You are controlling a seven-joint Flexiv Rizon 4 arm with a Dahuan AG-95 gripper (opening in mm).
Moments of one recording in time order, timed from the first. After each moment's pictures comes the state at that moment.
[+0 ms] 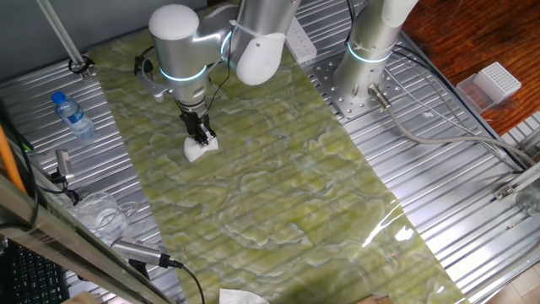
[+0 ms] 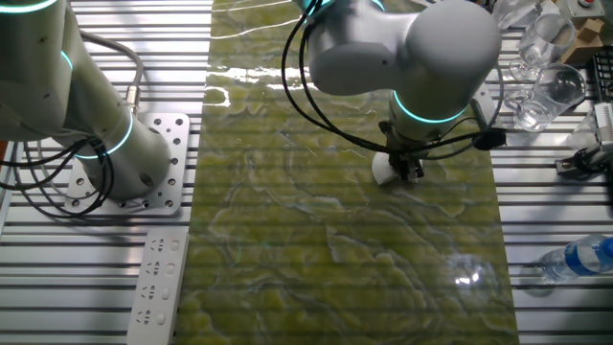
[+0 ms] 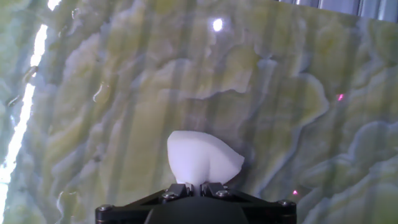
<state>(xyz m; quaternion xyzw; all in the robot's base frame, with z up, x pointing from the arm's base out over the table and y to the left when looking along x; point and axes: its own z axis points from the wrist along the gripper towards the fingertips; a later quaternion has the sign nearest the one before) 0.536 -0.006 0.017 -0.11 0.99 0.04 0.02</state>
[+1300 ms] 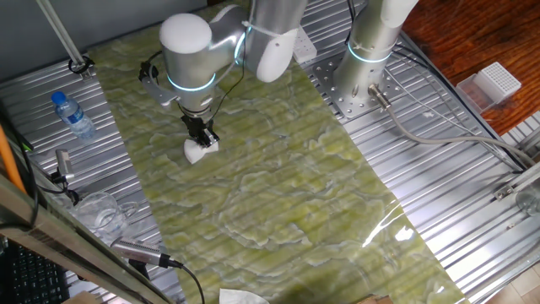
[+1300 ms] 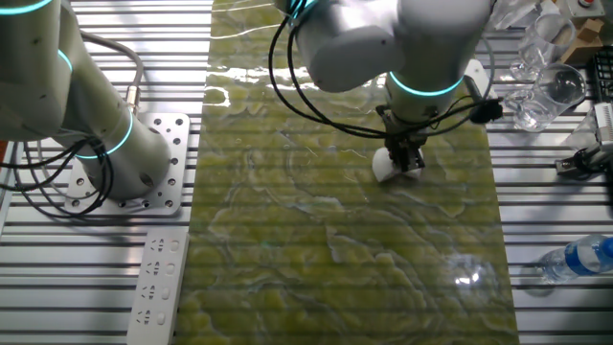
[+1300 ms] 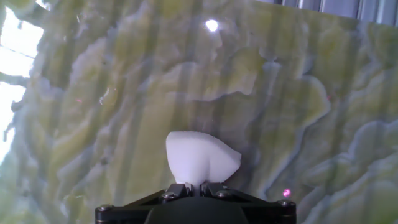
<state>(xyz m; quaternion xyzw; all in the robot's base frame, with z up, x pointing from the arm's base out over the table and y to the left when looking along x) 0.536 -0.011 0.022 -0.14 0.99 -0.03 0.03</state>
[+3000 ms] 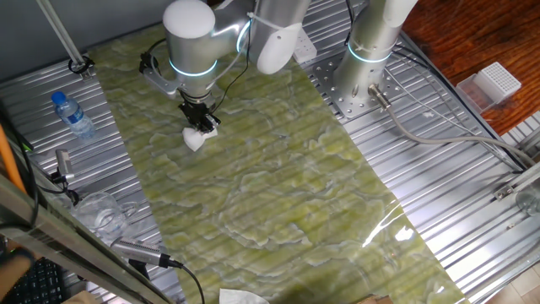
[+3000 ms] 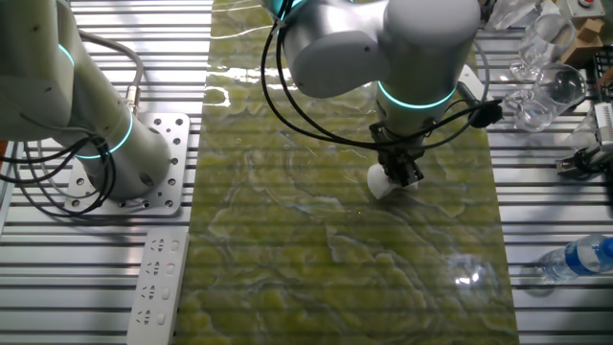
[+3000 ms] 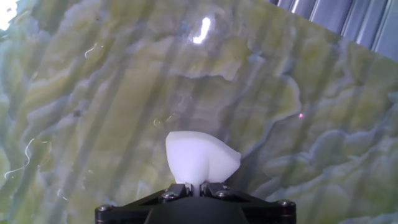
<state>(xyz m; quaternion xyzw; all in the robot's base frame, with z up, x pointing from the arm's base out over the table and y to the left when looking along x) 0.522 -0.039 0.030 -0.21 0.98 -0.03 0.03</state>
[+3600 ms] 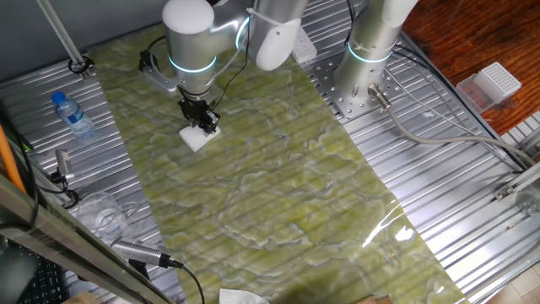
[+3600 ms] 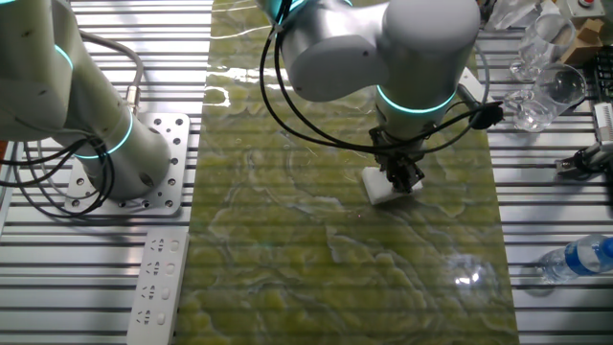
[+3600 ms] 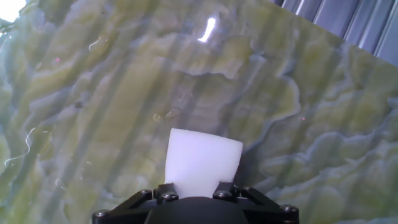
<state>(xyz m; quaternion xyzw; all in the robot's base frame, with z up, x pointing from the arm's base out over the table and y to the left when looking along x) 0.519 -0.046 0.034 -0.23 0.97 -0.03 0.03</state>
